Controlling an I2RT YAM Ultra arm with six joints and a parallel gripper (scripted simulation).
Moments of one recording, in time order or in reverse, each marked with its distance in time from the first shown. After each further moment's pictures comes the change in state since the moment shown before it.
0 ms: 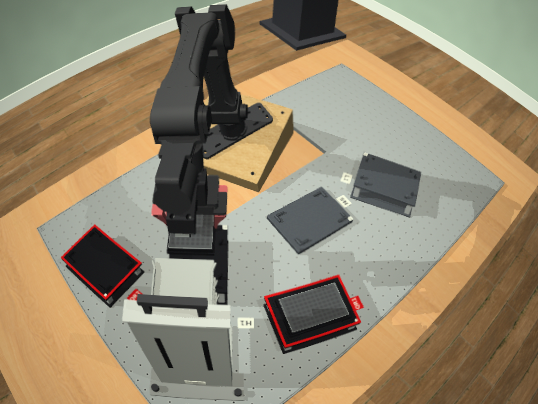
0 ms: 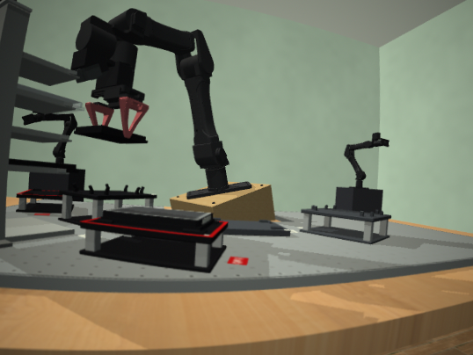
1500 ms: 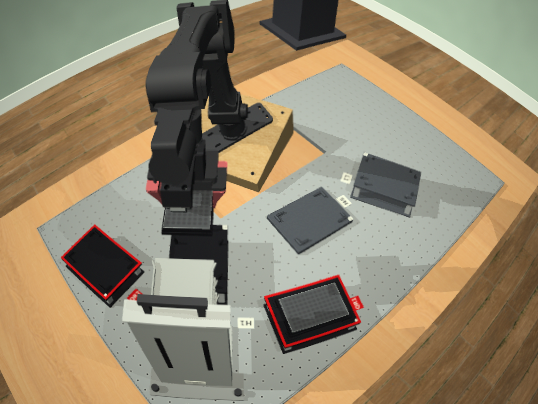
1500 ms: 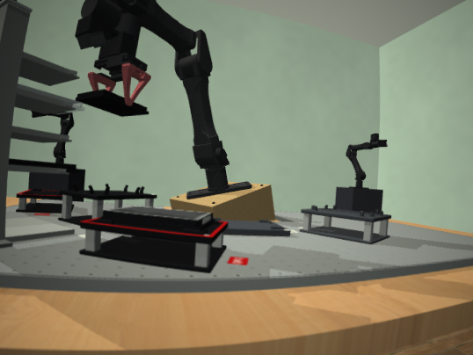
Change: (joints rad) arm 0.024 0.037 0.307 -0.250 0.006 0.024
